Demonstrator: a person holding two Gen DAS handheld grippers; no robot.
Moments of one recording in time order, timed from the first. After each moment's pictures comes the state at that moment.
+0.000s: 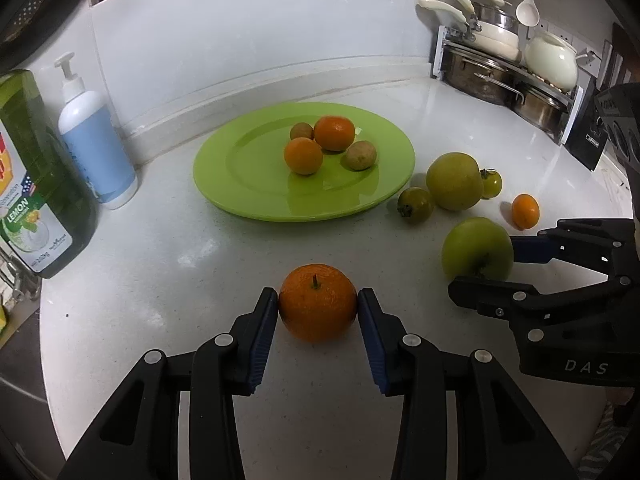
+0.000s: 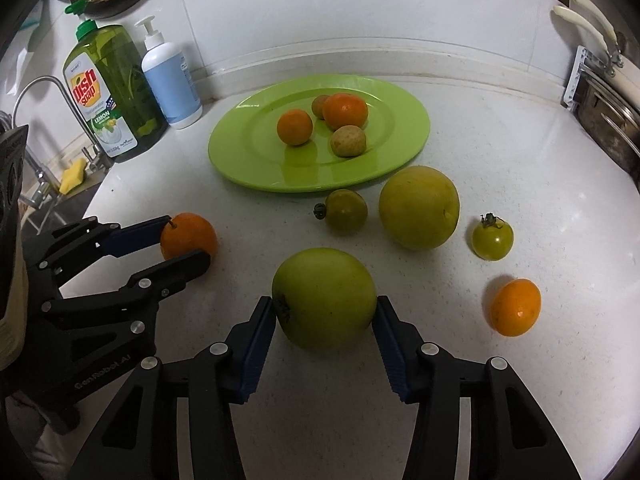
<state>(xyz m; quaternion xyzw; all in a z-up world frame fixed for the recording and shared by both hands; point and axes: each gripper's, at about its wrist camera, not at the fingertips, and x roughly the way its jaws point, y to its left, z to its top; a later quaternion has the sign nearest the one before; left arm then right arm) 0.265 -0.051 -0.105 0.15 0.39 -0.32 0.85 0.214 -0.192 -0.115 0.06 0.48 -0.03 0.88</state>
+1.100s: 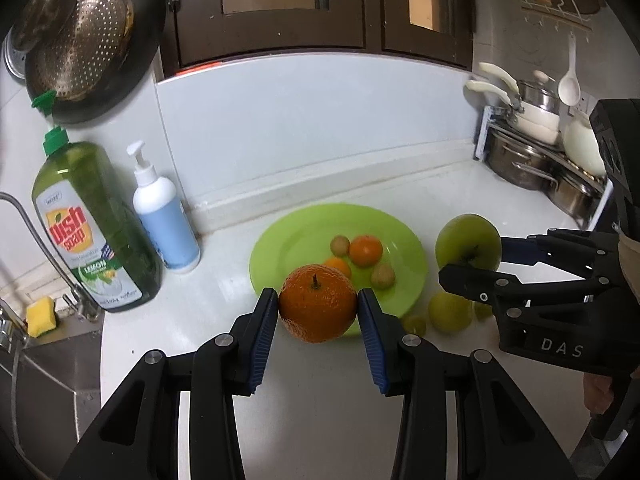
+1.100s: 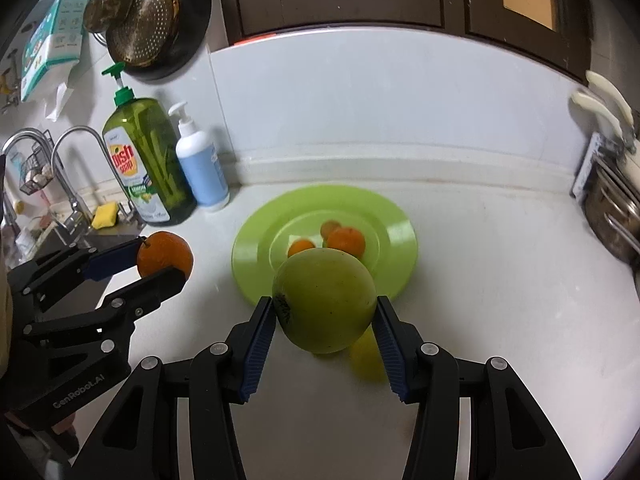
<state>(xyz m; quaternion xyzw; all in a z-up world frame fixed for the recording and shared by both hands) 0.270 -0.066 -0.012 0.09 0.33 -0.23 0.91 0.242 -0.222 -0.023 0.02 0.38 0.03 0.92</state>
